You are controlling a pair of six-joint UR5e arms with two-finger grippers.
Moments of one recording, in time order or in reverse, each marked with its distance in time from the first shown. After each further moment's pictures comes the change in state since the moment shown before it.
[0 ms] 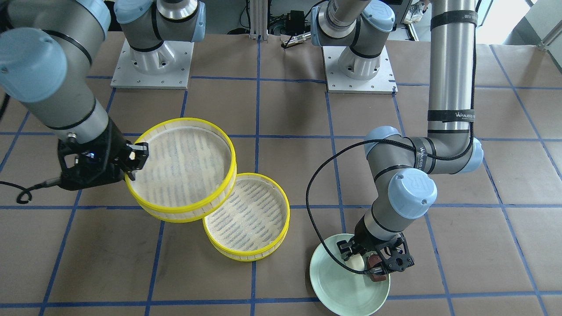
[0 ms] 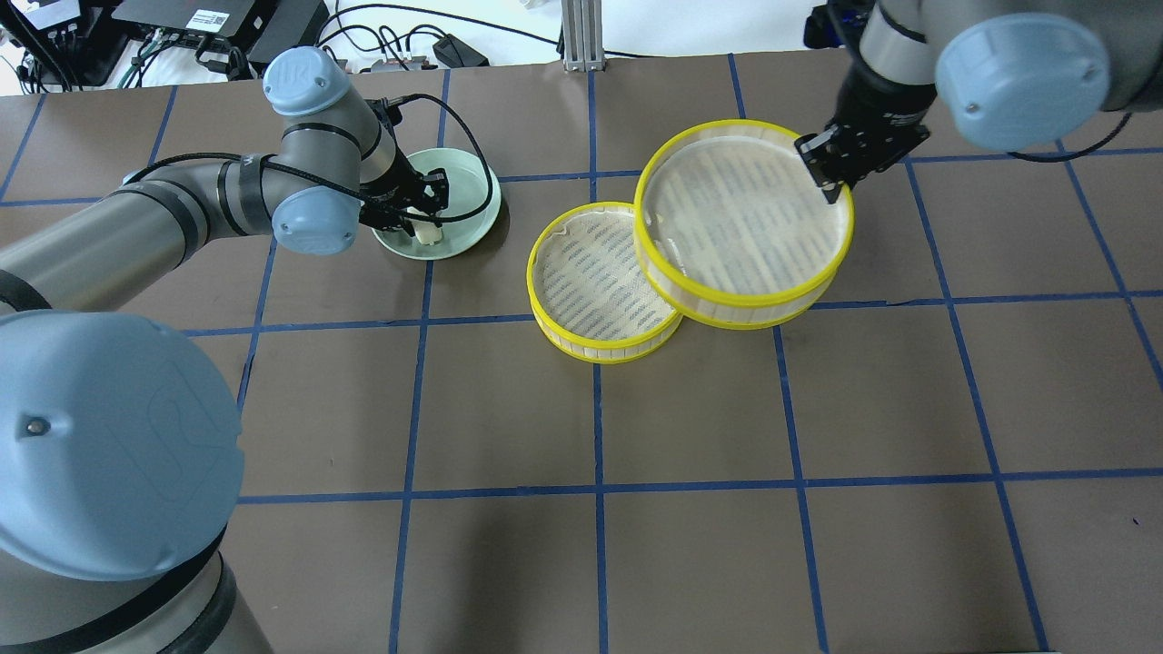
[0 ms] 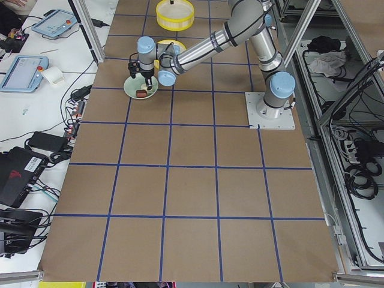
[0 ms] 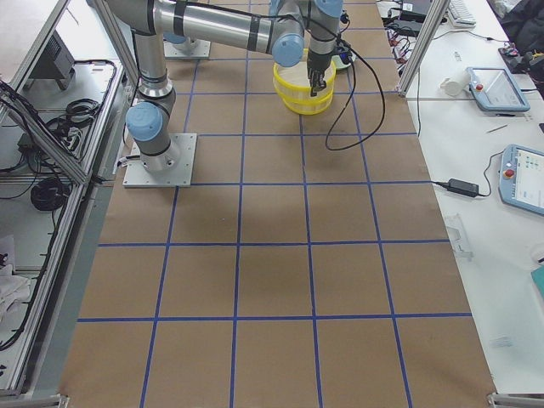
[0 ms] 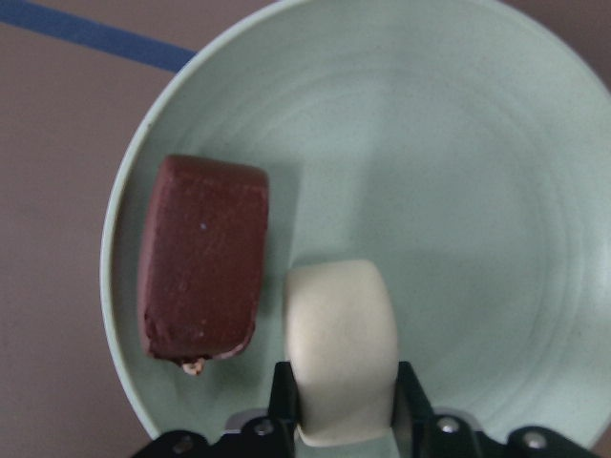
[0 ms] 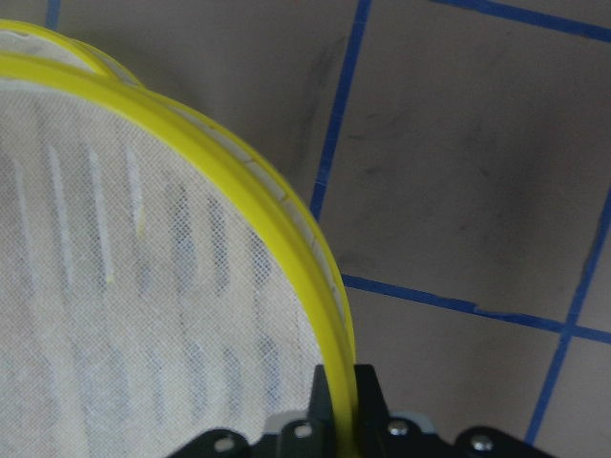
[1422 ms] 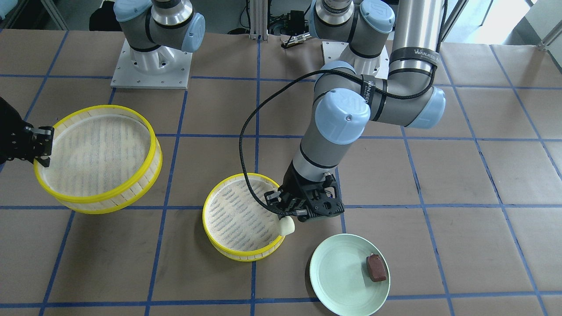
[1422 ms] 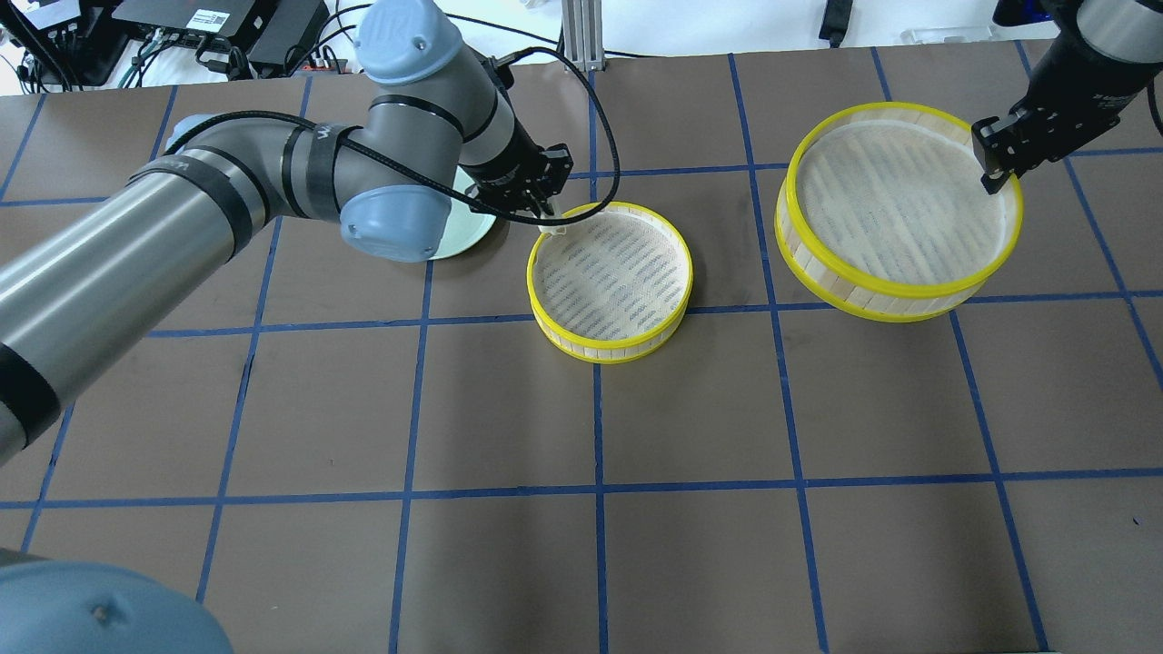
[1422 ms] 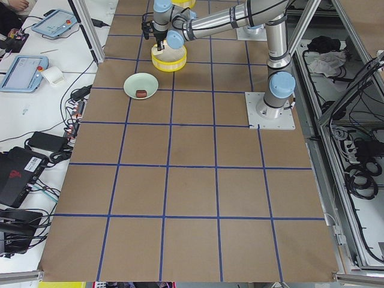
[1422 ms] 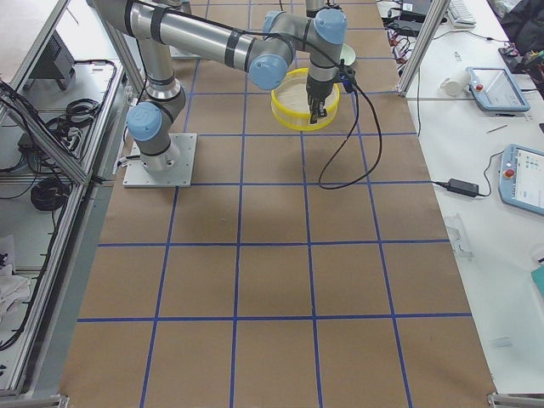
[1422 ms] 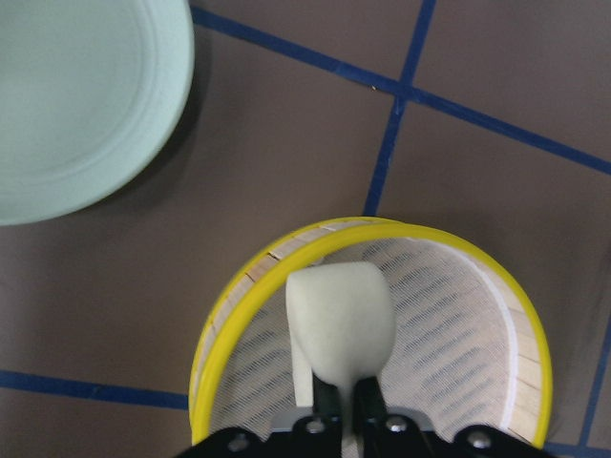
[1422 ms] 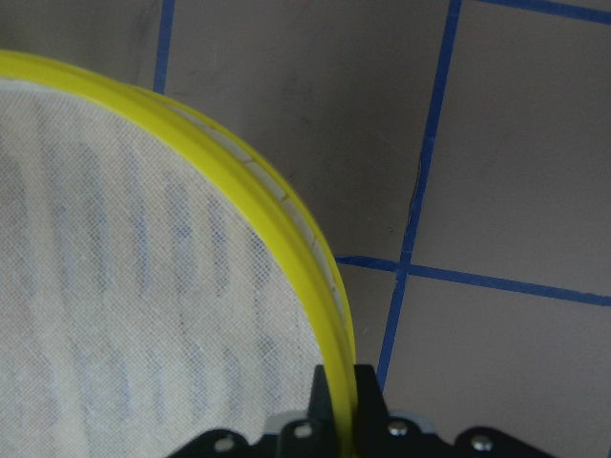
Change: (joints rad) left arm -0.243 0.188 -0.004 -0.092 -0.097 -0.259; right arm -0.261 -0.061 0.007 0.053 -0.013 -0.208
